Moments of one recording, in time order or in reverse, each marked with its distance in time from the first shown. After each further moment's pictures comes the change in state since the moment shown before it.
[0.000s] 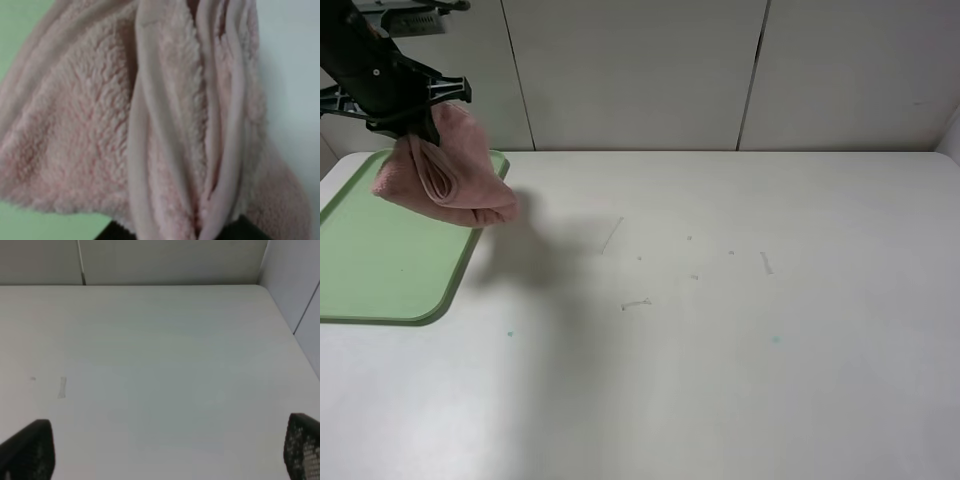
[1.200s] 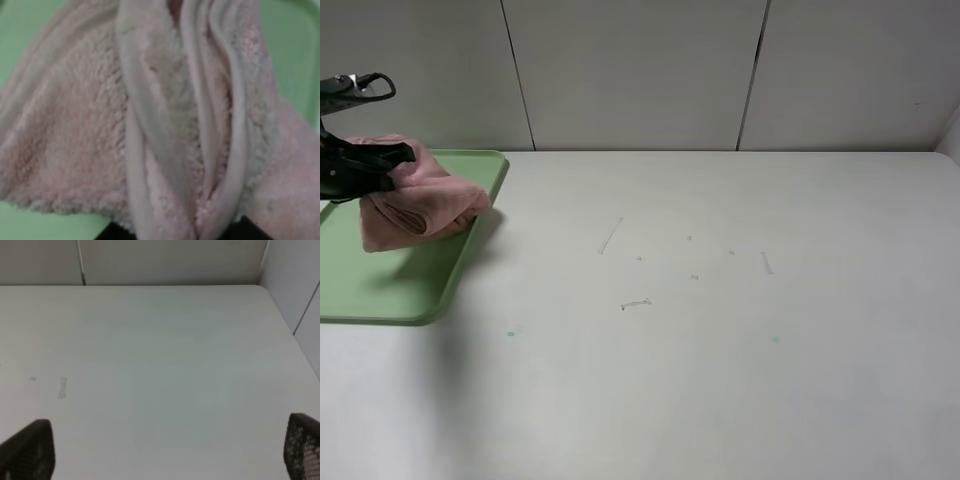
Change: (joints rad) left arm 0.255 -0.003 0.512 -0.007 -0.790 -0.012; right arm 0.000 0.000 0.000 0.000 0.000 0.000
